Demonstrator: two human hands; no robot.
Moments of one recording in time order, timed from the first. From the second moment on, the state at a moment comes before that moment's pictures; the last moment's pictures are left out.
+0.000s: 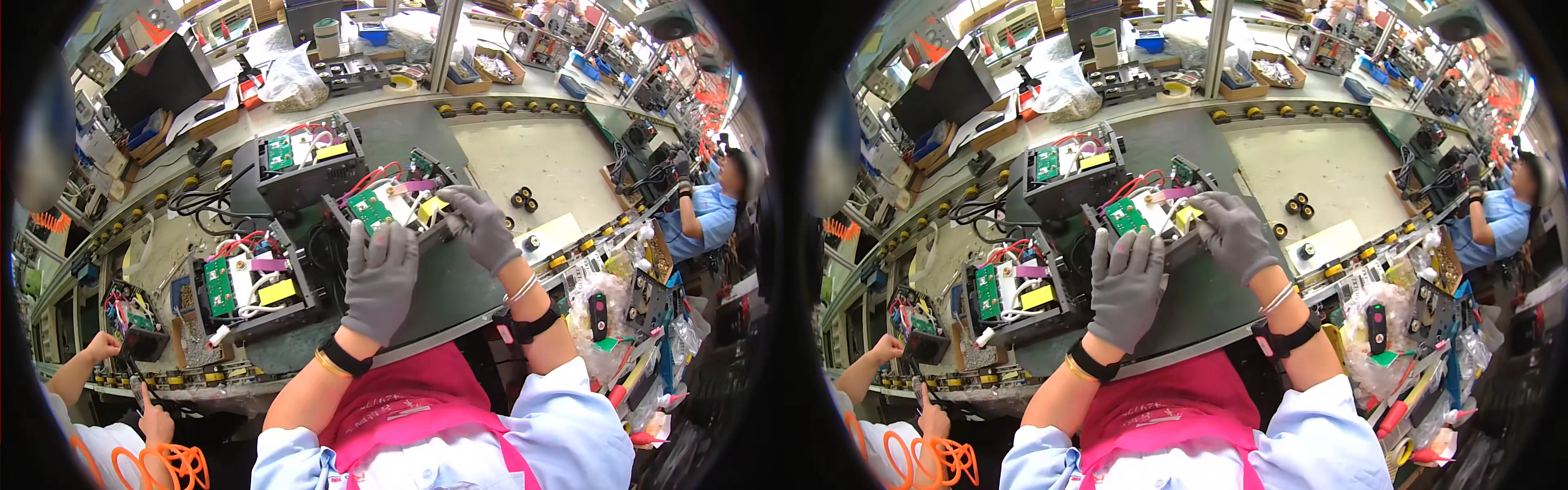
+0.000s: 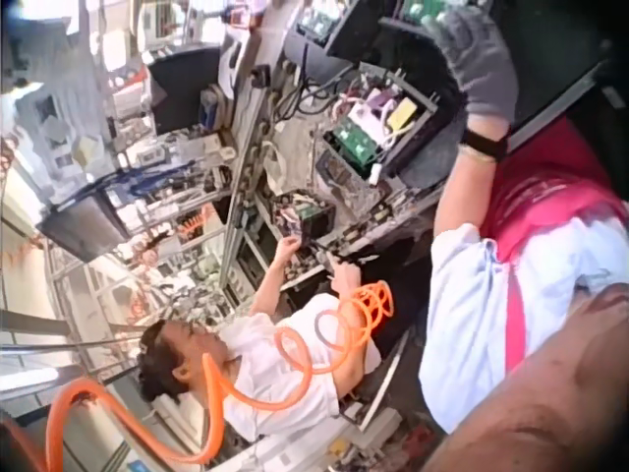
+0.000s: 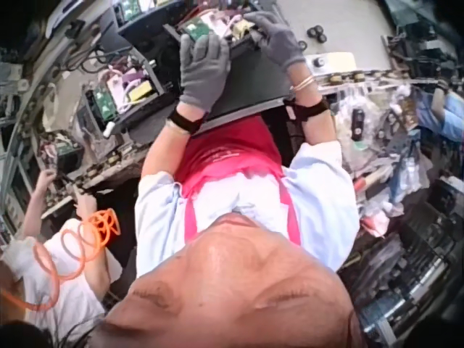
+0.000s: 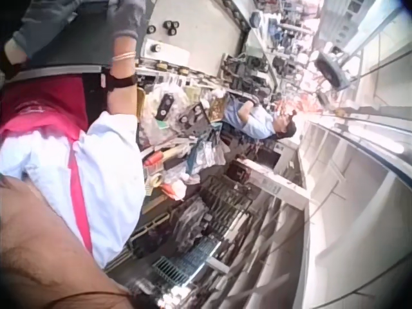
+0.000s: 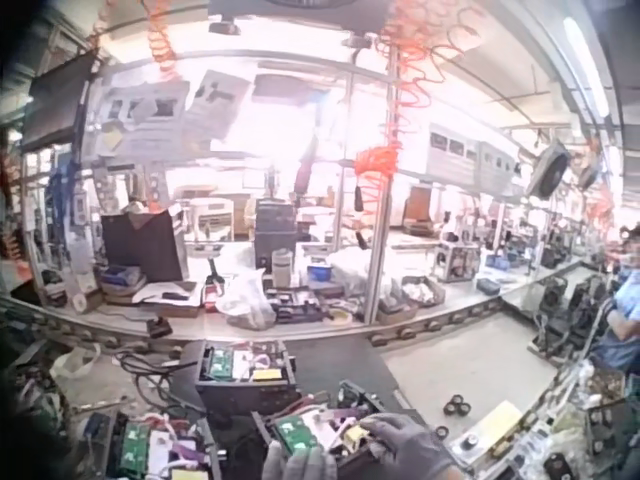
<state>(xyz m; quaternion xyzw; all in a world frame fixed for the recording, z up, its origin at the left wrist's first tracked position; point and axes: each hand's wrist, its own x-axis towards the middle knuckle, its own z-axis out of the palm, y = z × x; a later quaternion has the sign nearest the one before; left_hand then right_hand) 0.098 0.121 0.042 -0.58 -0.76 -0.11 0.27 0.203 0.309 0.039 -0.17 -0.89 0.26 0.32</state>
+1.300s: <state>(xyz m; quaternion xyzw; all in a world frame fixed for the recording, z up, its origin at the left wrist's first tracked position) 0.081 0.196 0.036 -0.46 -0.87 -0.18 -0.05 0.199 0.332 0.003 0.01 -0.93 0.13 0.36</state>
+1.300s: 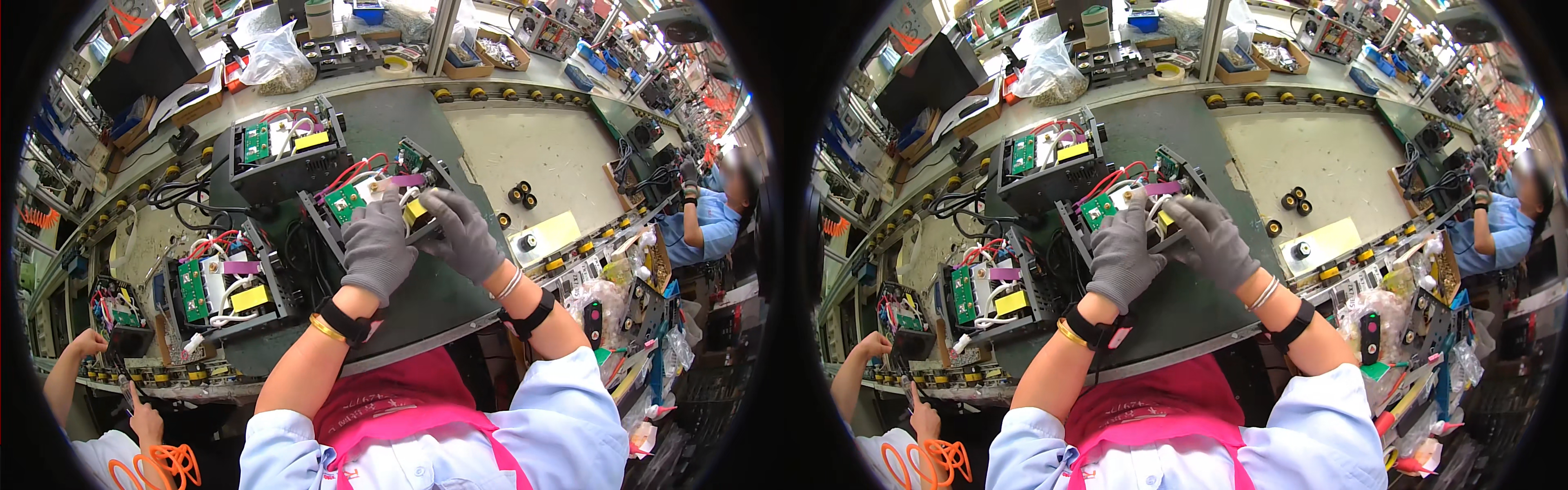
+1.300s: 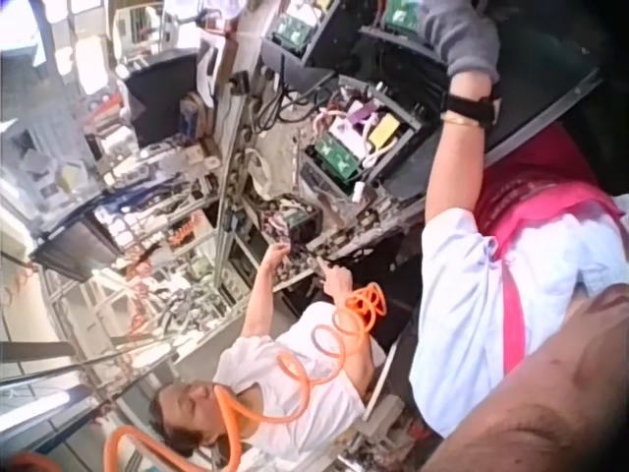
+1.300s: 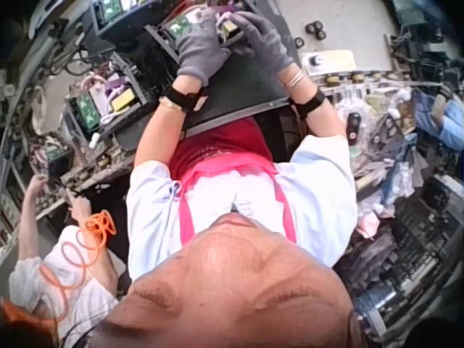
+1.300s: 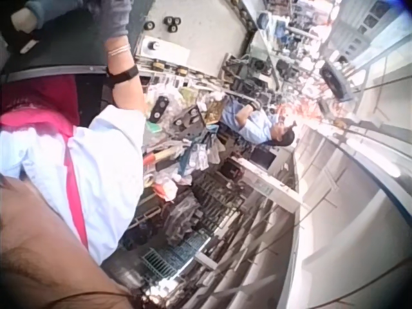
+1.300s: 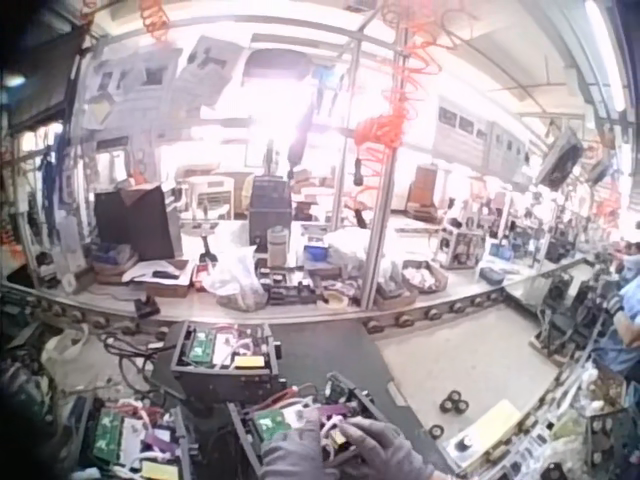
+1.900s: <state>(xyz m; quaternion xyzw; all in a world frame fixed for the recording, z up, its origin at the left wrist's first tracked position) 0.063 0.204 0.038 -0.56 -0.82 -0.13 -0.01 0.181 0.340 0.021 -0.05 -0.99 -0.02 0.09</state>
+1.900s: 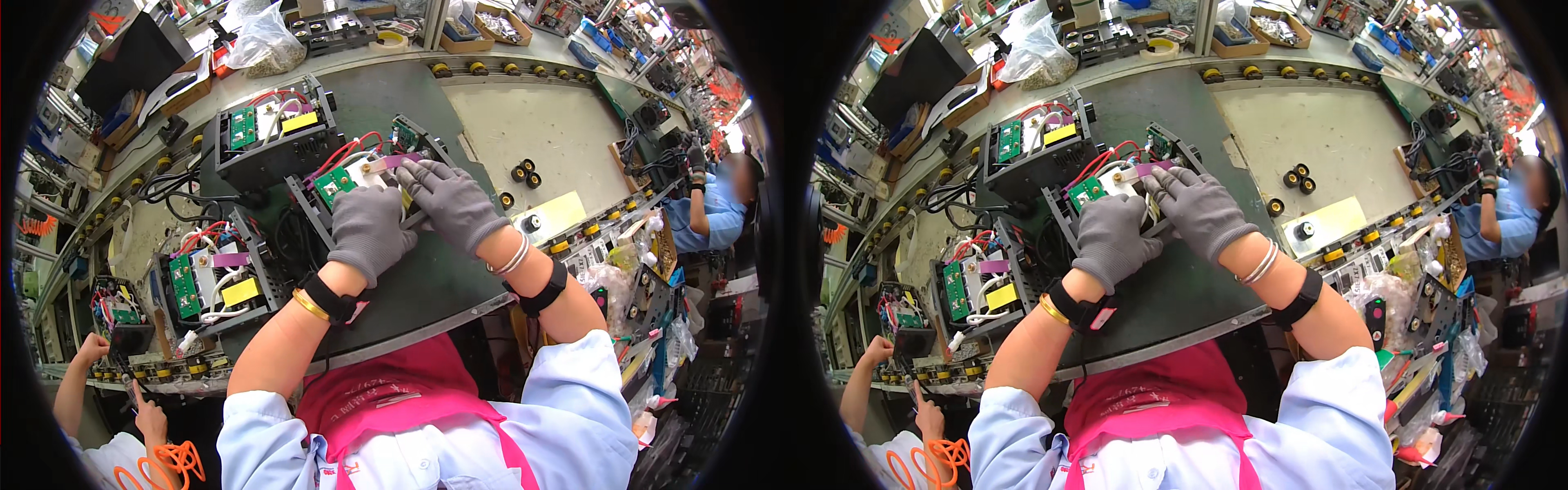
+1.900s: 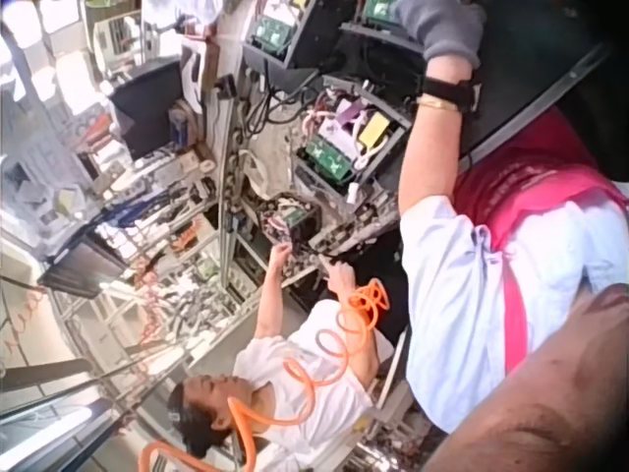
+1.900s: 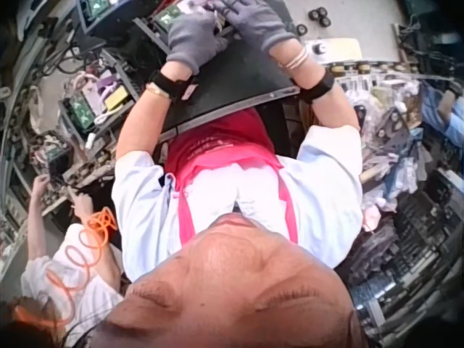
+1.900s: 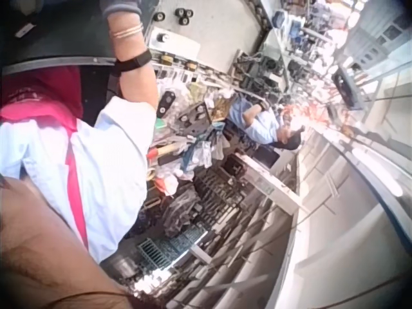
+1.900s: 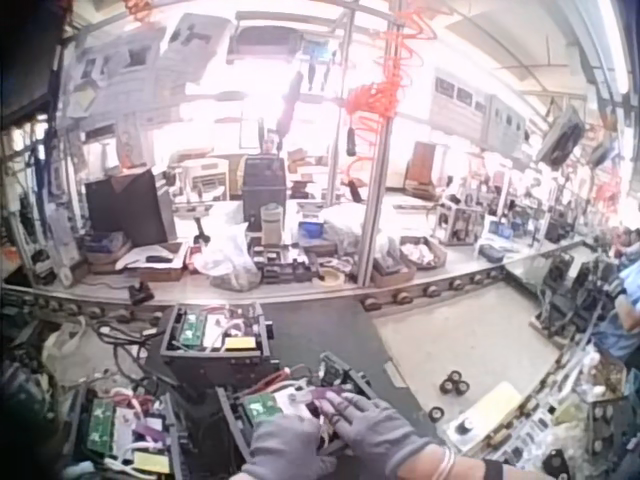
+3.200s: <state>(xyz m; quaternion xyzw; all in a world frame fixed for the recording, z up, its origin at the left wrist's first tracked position) 0.018 -0.087 0.018 -0.46 -0.83 -0.15 0.28 0.094 0.099 0.021 0.10 -0.95 0.14 0.25</state>
